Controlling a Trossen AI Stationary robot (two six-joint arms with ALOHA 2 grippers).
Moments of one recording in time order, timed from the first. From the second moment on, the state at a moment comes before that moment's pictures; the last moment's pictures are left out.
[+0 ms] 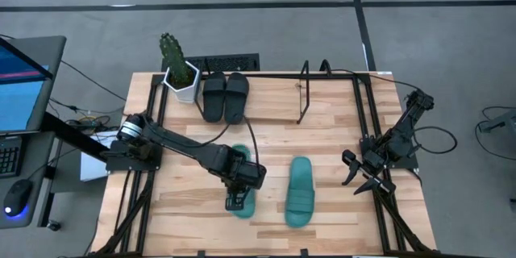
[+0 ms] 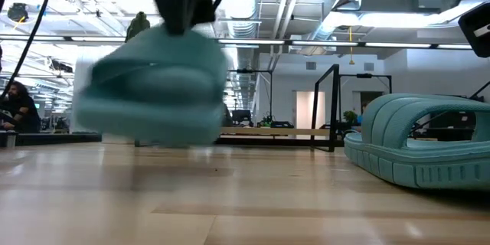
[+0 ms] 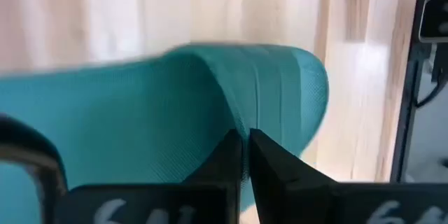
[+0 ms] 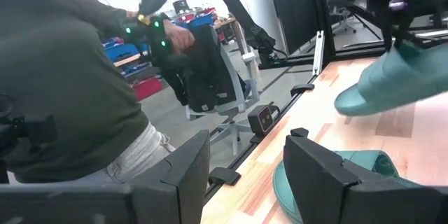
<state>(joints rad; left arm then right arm) -0.32 1.90 1.65 -1.06 0.10 -0.35 0.85 0.01 0.02 -0.02 0.12 0.29</state>
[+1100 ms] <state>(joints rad) 0.03 1.90 1.95 -1.20 -0.01 0.34 0.85 0.01 0.02 -0.02 0.12 0.29</state>
